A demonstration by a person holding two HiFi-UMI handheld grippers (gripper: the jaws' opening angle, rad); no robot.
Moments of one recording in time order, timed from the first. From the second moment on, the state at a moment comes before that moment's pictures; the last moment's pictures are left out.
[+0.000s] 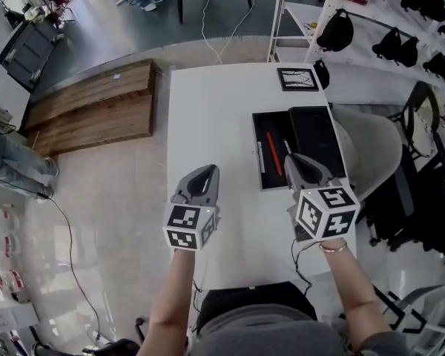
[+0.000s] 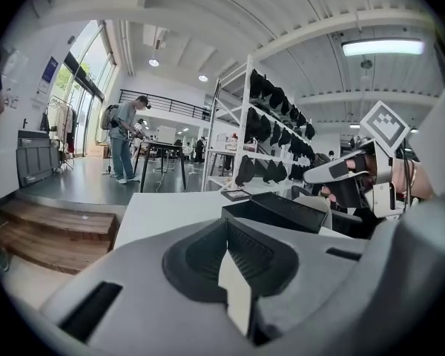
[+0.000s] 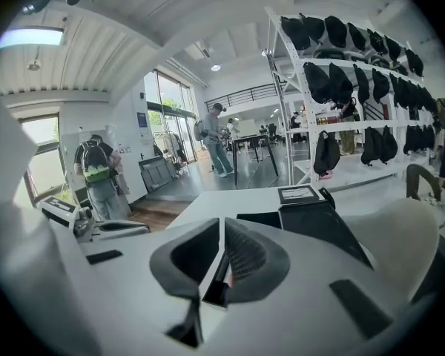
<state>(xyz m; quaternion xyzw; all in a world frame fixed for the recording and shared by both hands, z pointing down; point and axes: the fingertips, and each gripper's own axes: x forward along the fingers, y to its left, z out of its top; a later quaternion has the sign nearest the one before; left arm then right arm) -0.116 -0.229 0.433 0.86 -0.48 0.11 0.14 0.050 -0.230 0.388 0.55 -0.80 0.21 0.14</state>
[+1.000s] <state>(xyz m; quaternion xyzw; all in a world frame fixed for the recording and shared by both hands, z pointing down) -0.127 -0.202 0.410 0.84 -0.52 0.10 0.13 0.082 -0.167 0.373 0.52 -0.84 0.15 0.08</state>
